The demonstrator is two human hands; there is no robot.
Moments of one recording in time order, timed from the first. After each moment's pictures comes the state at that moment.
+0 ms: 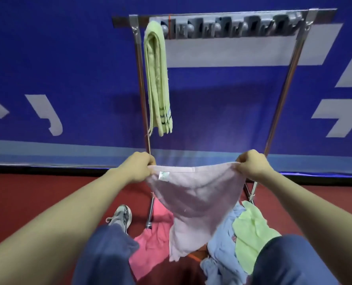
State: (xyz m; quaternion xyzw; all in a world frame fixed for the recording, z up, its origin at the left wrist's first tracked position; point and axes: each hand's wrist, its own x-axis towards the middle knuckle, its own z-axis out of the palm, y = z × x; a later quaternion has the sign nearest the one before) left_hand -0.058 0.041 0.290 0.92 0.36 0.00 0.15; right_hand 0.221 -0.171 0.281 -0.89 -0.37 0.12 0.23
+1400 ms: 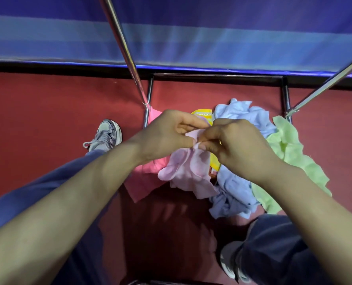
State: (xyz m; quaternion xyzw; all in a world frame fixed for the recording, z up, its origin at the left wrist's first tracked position) left_hand 0.044 0.055 0.095 0.72 0.28 -0.02 0.64; right_hand 0.189 -0.071 0.086 -0.71 -0.64 0.19 0.21
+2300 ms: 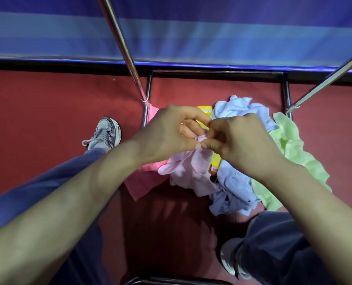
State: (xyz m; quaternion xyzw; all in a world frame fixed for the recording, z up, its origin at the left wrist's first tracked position) left_hand 0.046 0.051 0.103 0.77 0.26 0.01 0.58; right_hand 0.193 -0.073 0.081 -0.75 -0.59 0.20 0.22
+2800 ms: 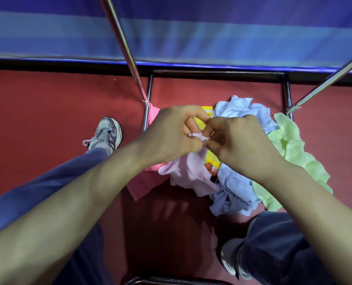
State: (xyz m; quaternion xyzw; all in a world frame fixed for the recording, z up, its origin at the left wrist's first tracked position) left_hand 0.049 0.047 0.098 0.80 0.30 0.02 0.52; right_hand 0.186 -0.073 0.084 -0.74 -0.60 0.18 0.24
